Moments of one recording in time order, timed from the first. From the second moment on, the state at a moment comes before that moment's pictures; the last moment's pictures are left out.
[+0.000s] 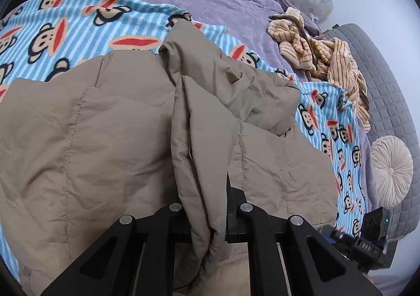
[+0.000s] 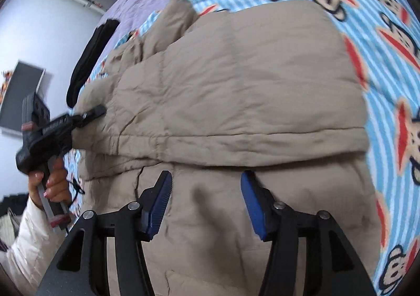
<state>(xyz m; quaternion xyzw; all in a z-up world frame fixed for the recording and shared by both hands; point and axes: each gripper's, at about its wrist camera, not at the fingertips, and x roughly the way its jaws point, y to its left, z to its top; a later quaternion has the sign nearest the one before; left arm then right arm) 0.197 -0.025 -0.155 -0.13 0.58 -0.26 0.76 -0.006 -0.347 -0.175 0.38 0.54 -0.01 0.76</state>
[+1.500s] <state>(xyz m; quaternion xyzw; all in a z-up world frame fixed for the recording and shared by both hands) 0.151 -0.036 -0.160 0.04 0.53 -0.19 0.82 0.015 -0.402 -0.140 0.20 0.50 -0.07 0.84</state>
